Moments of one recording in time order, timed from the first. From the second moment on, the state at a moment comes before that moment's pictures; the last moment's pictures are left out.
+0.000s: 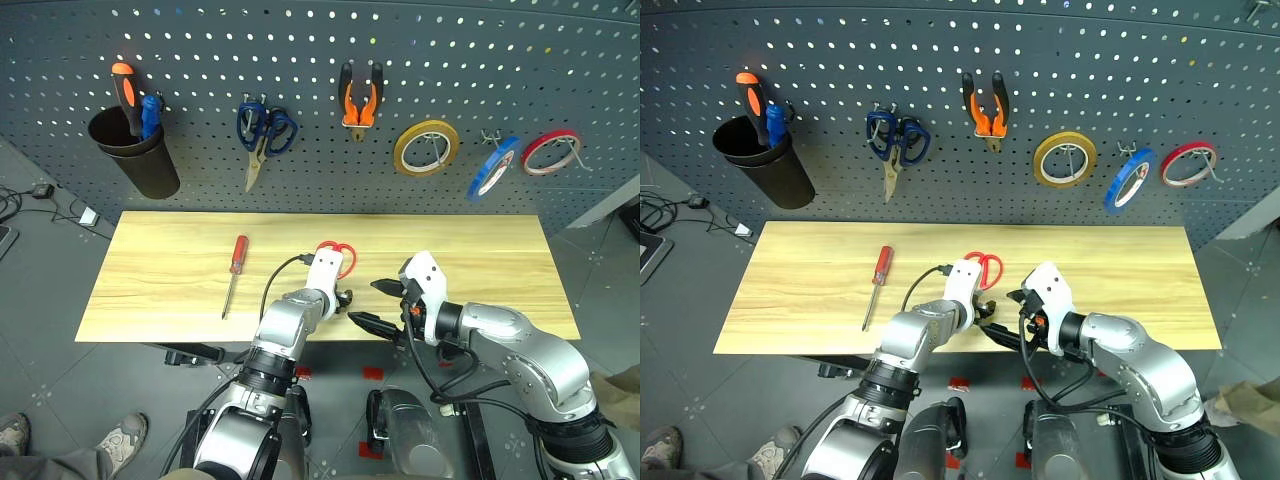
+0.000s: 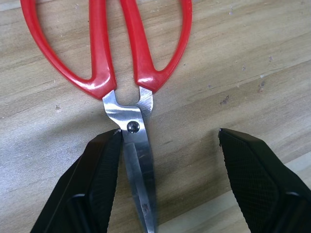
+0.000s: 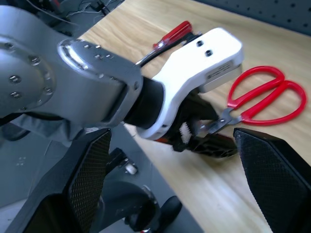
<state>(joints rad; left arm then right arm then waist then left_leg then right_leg) -0.53 -0.01 -0.15 0.27 -0.06 0.94 -0.10 -0.21 -0.43 0.17 -0.54 0.50 0.91 0.57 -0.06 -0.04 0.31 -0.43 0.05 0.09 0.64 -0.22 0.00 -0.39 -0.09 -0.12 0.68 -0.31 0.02</state>
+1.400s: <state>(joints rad) -0.23 0.15 -0.16 -0.17 0.06 0.50 -0.10 -0.22 -0.57 0.24 -0.41 0.27 0.71 0.65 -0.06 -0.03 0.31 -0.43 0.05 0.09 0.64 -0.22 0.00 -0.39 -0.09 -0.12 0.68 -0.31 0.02</state>
